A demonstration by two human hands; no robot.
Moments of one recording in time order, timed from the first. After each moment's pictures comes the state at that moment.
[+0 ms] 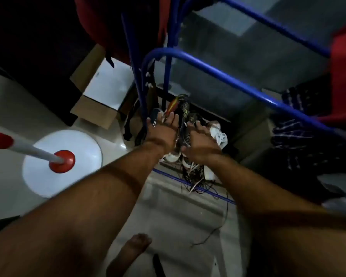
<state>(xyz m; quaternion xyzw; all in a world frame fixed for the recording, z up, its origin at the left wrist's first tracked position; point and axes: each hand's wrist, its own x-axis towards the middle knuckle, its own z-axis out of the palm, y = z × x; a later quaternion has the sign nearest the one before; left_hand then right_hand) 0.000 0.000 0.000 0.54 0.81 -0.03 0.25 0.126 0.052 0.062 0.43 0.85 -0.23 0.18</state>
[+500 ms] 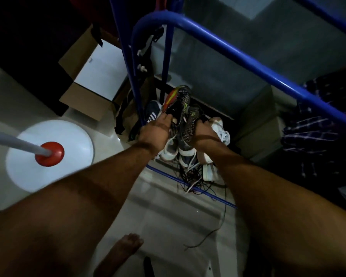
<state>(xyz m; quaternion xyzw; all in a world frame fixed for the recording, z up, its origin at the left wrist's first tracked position) -0.003 0.000 -0.071 0.52 0.81 0.14 0.21 0.117 0.102 -0.007 0.53 0.80 -0.23 0.18</state>
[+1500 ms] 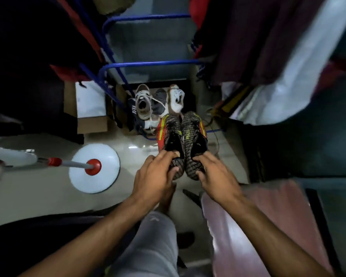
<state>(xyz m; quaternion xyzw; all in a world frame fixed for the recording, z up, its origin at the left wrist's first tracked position) 0.156 -0.310 0.309 0.67 0.68 0.13 0.28 0.356 -0.268 0.307 0.55 0.77 -0.32 -0.02</state>
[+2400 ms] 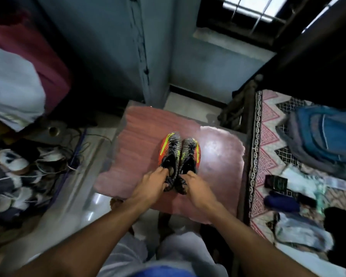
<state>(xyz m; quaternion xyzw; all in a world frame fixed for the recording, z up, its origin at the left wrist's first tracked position) 0.471 -0.505 0.251 0.93 0.15 -0.23 0.25 0.562 -0.671 0.258 0.87 0.33 -0.34 -0.10</state>
